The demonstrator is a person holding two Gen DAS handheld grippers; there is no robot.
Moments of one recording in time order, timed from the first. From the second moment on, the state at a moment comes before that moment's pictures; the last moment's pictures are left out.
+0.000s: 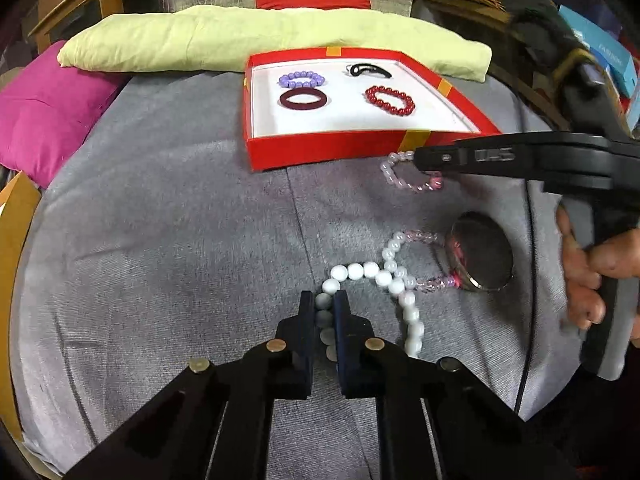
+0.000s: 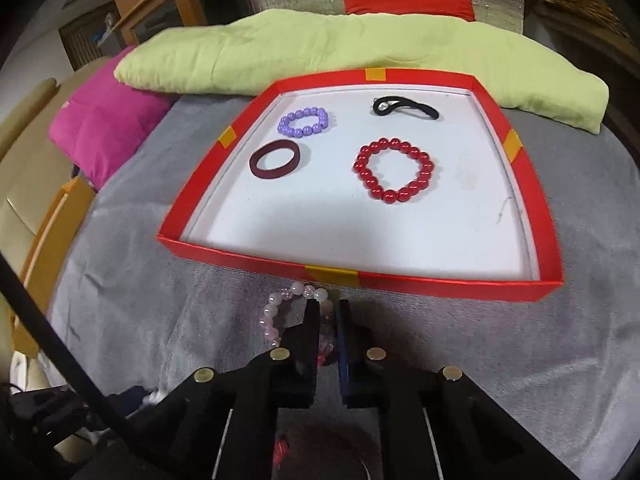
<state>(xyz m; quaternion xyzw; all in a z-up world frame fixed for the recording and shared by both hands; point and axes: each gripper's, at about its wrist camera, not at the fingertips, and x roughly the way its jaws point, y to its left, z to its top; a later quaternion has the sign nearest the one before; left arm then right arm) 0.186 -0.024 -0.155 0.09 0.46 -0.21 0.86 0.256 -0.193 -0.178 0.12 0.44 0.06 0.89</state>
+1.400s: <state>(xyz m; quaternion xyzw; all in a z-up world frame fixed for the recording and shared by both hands) 0.203 -0.042 -0.090 0.05 0.35 -0.24 0.91 0.180 -0.246 -0.146 0.21 0.39 0.09 0.89</state>
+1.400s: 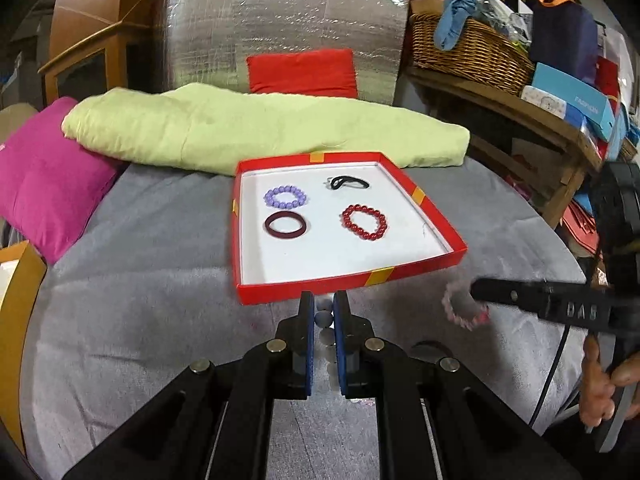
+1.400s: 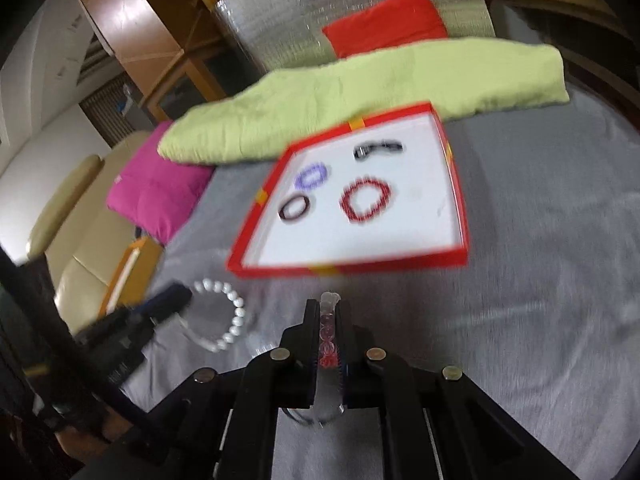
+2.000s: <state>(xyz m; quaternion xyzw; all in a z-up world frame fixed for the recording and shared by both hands) 0.203 -0.047 -0.092 0.07 0.35 -0.20 0.91 0.178 -0.246 -0.149 0.22 0.39 0.09 0.89</state>
